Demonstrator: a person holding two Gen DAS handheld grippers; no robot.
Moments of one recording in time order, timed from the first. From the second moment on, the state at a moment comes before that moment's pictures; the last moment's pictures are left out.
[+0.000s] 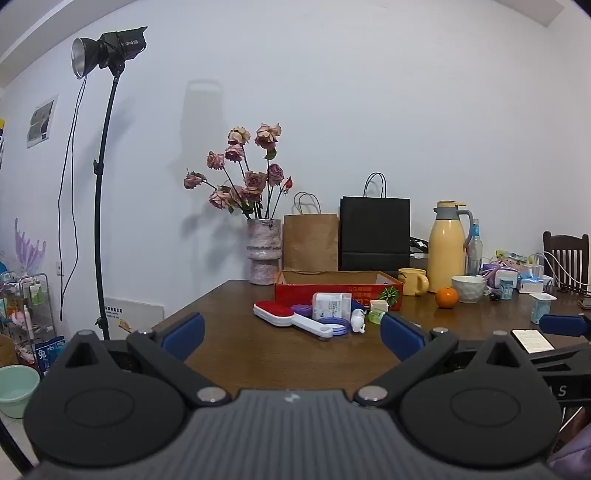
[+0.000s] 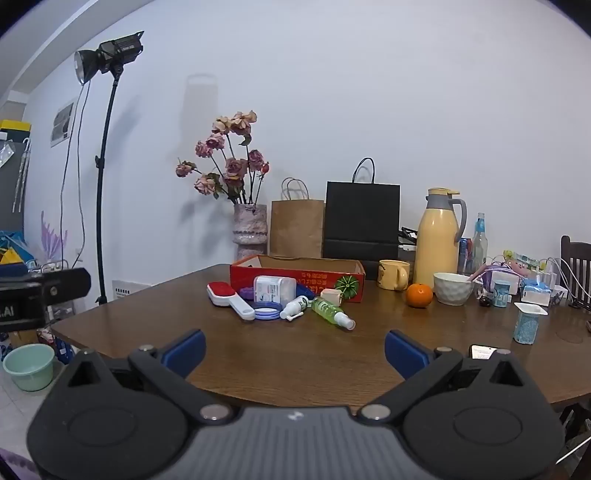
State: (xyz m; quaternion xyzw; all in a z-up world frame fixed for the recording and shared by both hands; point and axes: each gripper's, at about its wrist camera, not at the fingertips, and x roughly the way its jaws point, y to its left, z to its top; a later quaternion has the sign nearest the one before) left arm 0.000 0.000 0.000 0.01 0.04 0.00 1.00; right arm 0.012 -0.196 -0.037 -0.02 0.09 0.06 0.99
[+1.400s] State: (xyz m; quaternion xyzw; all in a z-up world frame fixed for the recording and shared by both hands) left arm -0.001 -0.002 -0.001 -0.01 0.04 0.01 1.00; right arm 0.014 -0.190 -0.037 -0.02 0.08 0.06 0.99
